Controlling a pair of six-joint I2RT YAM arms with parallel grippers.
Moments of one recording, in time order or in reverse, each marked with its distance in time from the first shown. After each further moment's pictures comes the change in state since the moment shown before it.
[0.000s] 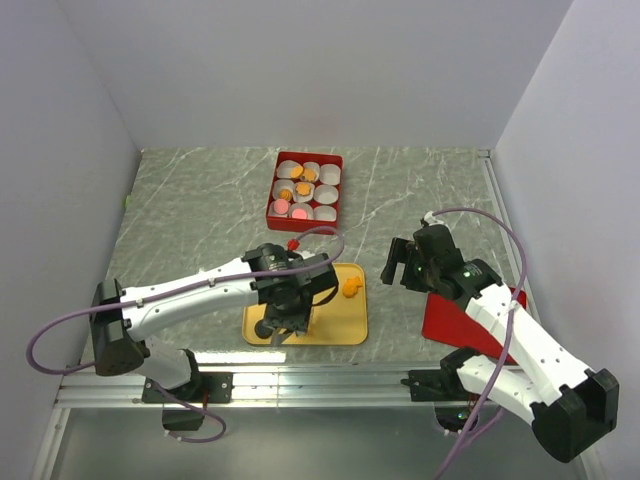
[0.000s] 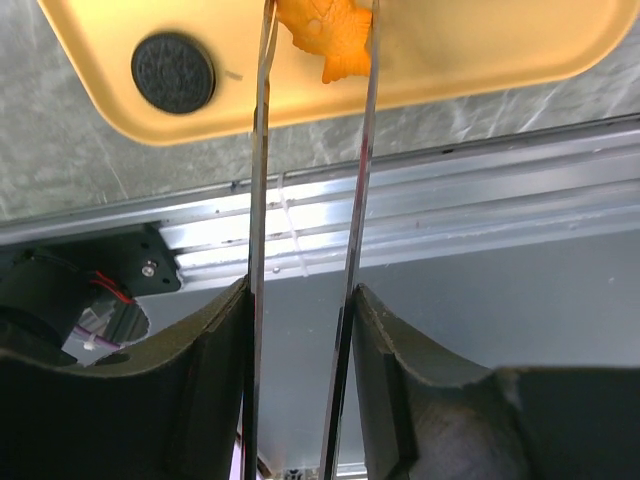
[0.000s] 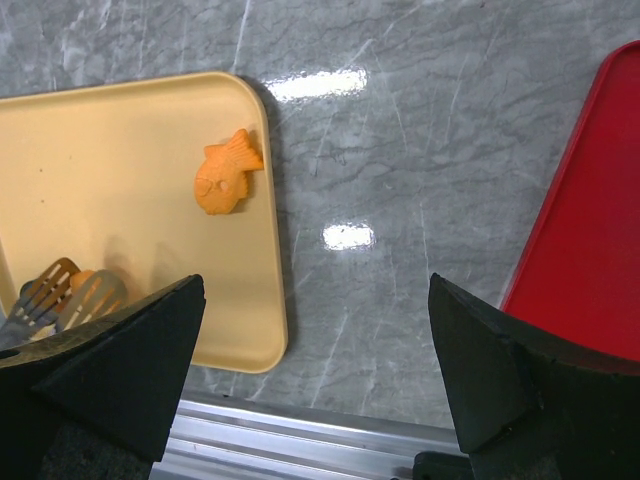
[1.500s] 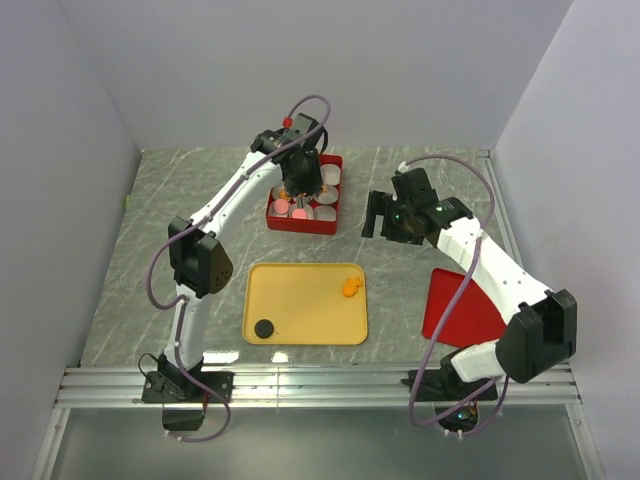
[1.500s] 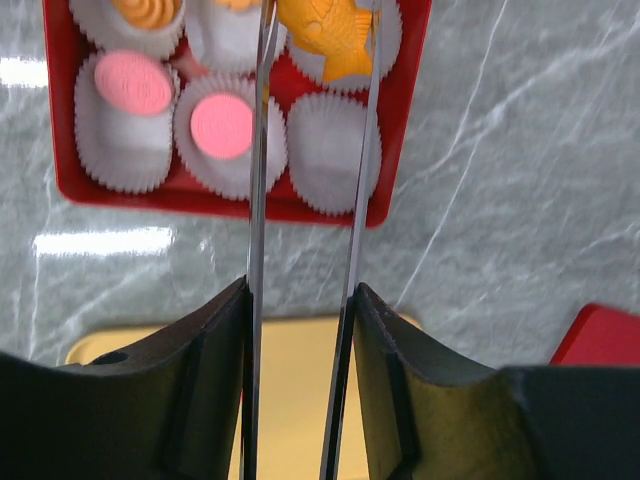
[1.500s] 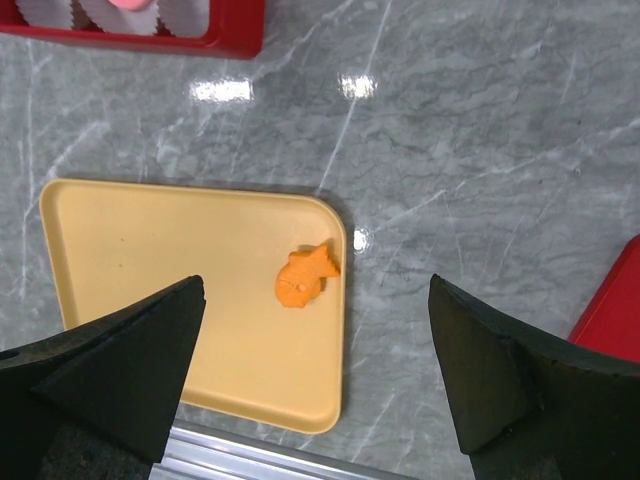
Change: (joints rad) left arm 0.601 0.692 0.918 0.195 0.006 0.373; right arm -0.043 0.442 0.437 -0.002 -0.062 -0.109
